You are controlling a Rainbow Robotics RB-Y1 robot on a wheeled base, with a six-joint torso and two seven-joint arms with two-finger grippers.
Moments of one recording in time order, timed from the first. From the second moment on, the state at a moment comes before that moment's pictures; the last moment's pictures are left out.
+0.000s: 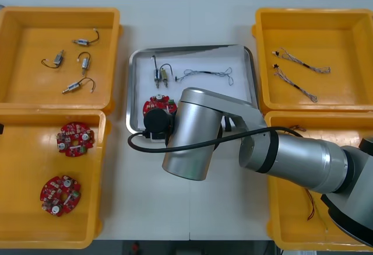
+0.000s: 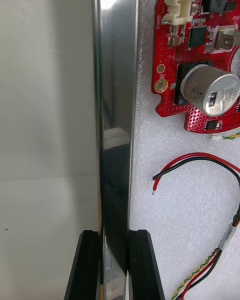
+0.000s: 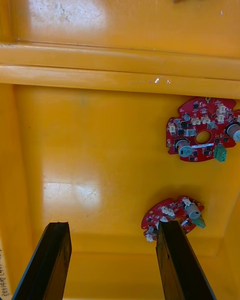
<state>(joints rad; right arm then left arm) -0.87 -0.34 1.03 -1.75 -0.26 1.67 1.89 -0.09 0.95 0.37 -2.10 1.00 1.82 -1.22</state>
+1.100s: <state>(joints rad) -1.03 -0.30 0.99 -1.55 -0.26 1.55 1.85 -0.09 0.95 0.37 -2.10 1.00 1.82 -1.22</state>
